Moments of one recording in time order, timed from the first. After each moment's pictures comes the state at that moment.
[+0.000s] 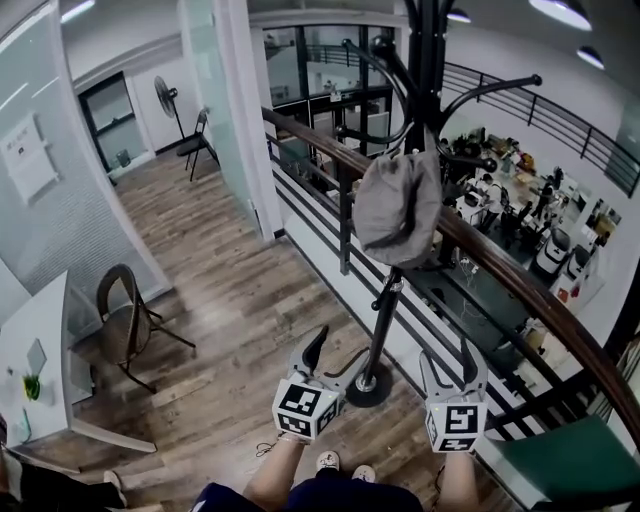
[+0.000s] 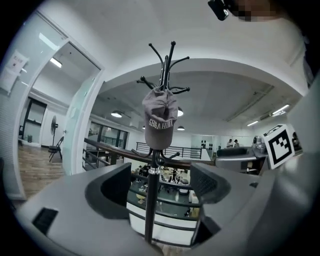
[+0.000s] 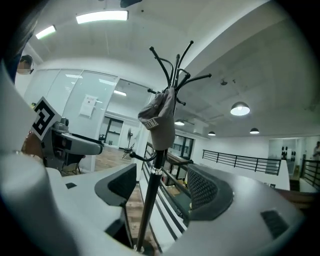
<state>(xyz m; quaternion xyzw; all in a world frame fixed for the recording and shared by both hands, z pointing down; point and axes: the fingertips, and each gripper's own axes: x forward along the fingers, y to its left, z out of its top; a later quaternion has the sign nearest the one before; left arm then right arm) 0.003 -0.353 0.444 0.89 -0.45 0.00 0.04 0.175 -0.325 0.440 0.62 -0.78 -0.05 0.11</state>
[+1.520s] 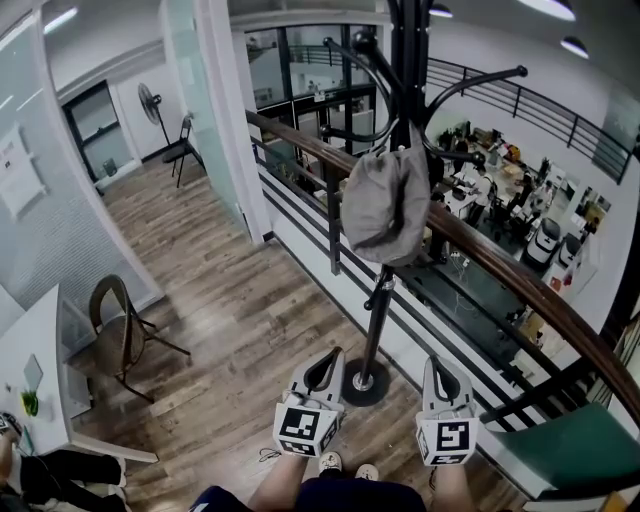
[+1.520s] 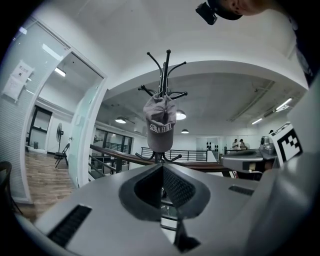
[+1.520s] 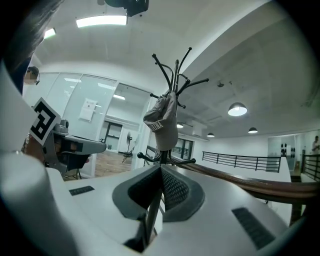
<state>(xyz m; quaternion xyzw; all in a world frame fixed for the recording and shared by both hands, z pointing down) -0.004 -0.332 0.442 0.88 -0.48 -0.01 0.01 0.162 -0.298 0.448 0.62 -0.78 -0.06 0.08</state>
